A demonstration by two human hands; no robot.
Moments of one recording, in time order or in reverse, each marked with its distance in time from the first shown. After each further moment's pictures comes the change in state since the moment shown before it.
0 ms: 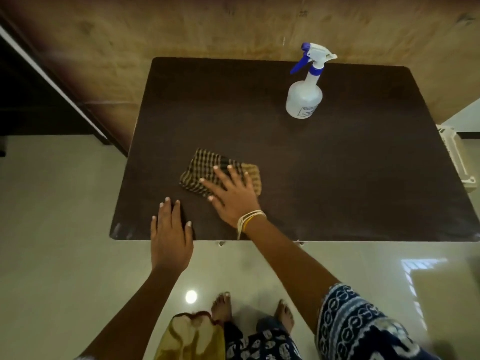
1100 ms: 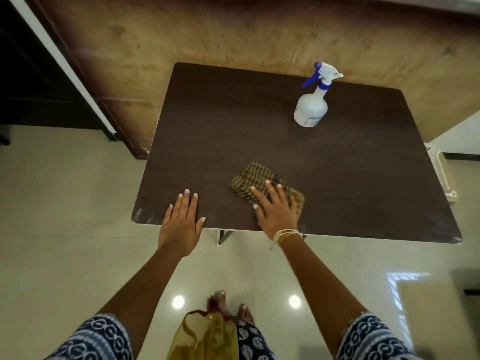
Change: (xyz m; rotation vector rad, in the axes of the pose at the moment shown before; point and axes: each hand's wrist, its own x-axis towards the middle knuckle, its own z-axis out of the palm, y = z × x) left_hand 0.001 -0.038 -0.013 0.165 -0.171 0.211; right_hand -0.078 0.018 -0.007 0.041 0.018 0.376
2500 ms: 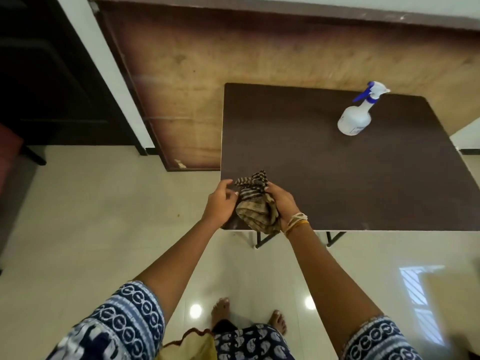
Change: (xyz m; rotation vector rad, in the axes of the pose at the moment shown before) left_hand 0.030 -0.126 -0.103 -1.009 -0.117 -0.129; right_hand 0.011 -0.242 -0.038 1.742 -0.158 0.565
